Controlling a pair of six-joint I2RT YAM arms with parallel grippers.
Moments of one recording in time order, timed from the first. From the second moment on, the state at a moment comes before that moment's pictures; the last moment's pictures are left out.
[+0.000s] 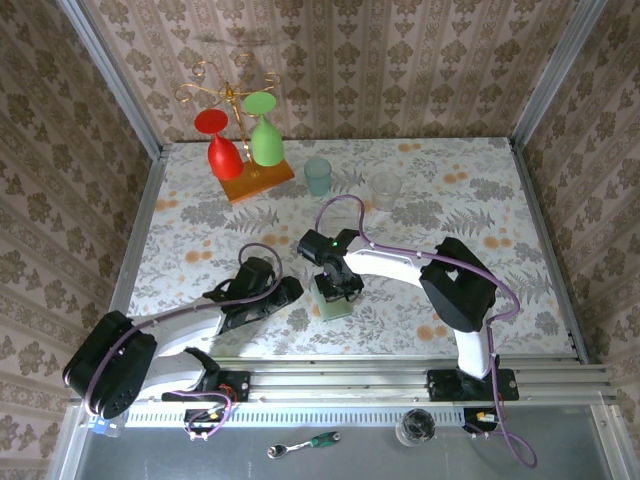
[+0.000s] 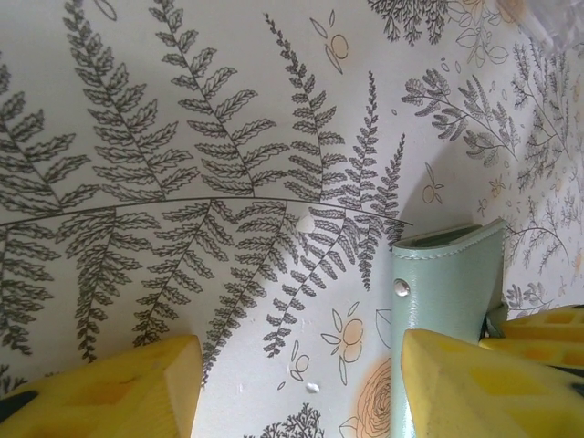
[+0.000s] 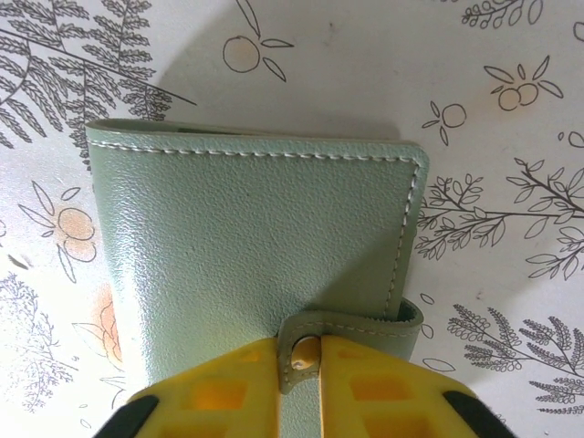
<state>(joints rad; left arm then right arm) -0.69 1.20 0.35 0.03 0.18 -1.01 0.89 1.95 1.37 -0.90 0.00 0.59</state>
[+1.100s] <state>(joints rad) -0.72 1.37 0.43 0.11 0.32 -1.03 0.88 1.92 1.32 -0.71 -0.18 0.74</state>
